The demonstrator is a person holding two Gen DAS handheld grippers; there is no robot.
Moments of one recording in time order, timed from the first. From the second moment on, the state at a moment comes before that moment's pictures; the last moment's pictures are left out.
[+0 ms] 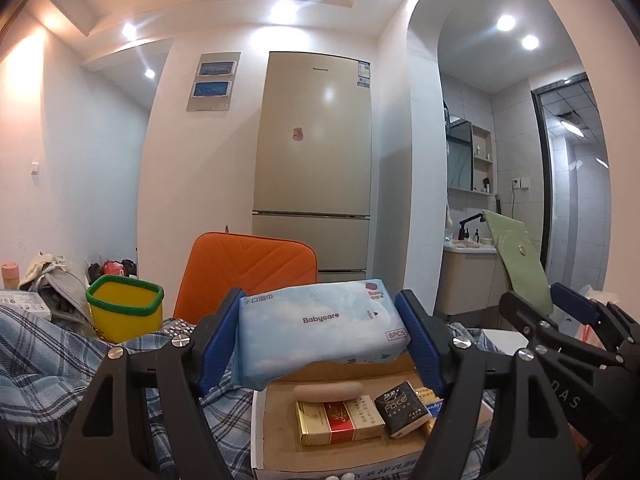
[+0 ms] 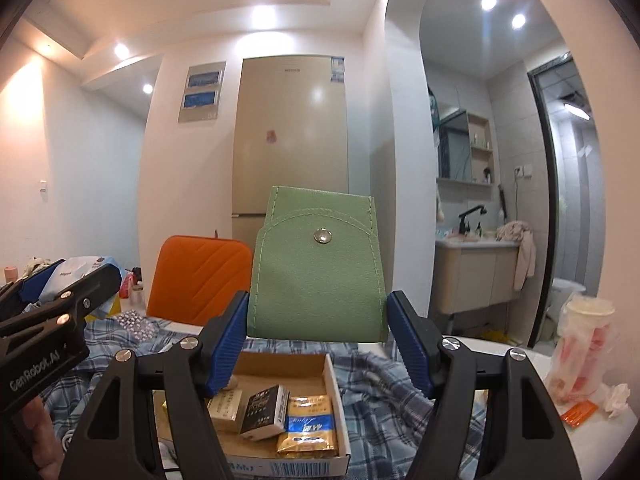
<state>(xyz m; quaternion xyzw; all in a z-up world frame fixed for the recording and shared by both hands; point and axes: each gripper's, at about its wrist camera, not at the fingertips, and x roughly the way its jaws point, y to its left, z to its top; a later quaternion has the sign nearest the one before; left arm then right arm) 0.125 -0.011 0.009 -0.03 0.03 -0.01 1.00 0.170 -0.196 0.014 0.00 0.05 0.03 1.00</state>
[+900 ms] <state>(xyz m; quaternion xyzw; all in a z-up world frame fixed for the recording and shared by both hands) 0.171 -0.013 -0.010 -0.04 0.16 -0.04 0.99 0.257 -0.195 -0.043 0.02 0.26 0.09 0.96</state>
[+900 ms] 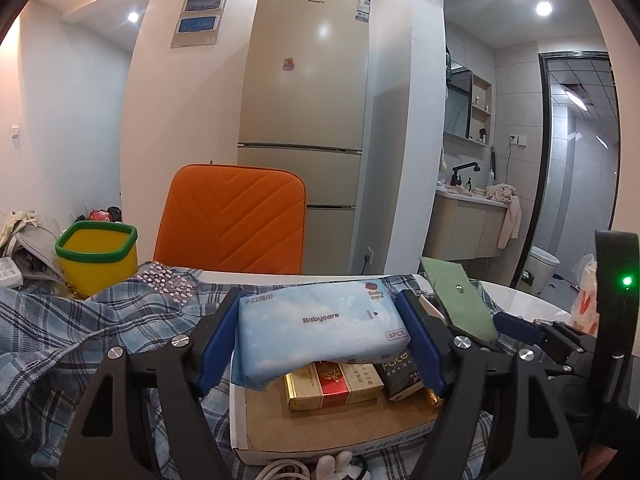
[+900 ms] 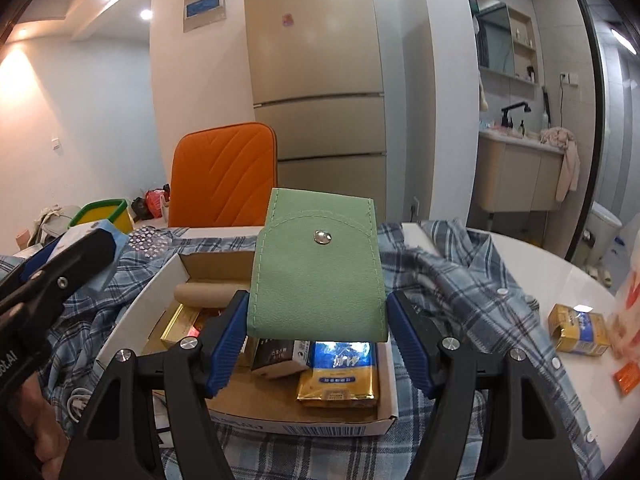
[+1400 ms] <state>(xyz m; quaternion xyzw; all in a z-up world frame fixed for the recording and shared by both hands) 0.184 -0.011 -0.018 -0.04 0.19 -0.05 0.98 0.236 -0.215 -0.032 0.05 0.21 0.04 0.97</state>
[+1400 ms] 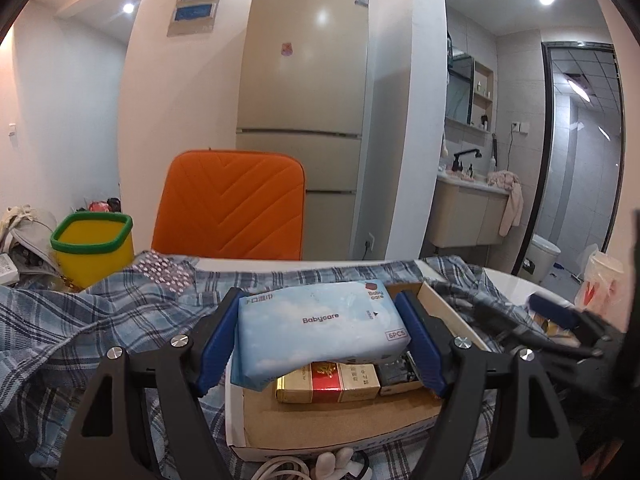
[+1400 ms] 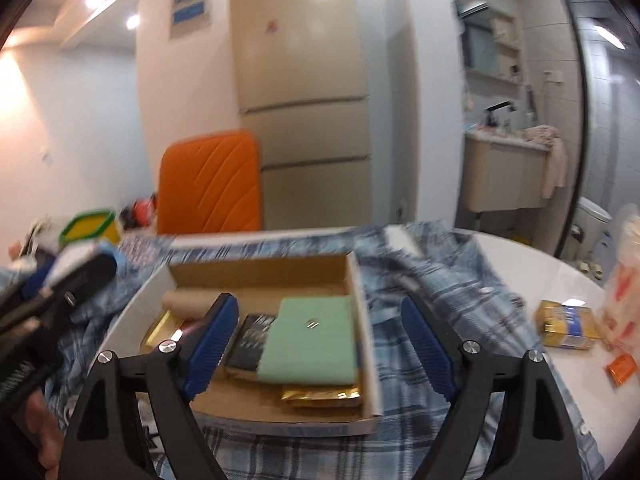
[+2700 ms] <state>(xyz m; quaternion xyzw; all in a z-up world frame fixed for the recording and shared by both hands) 0.077 0.000 0.052 0.00 0.02 -0.04 1.00 0.116 -0.224 0.046 0.05 -0.01 0.05 1.00</state>
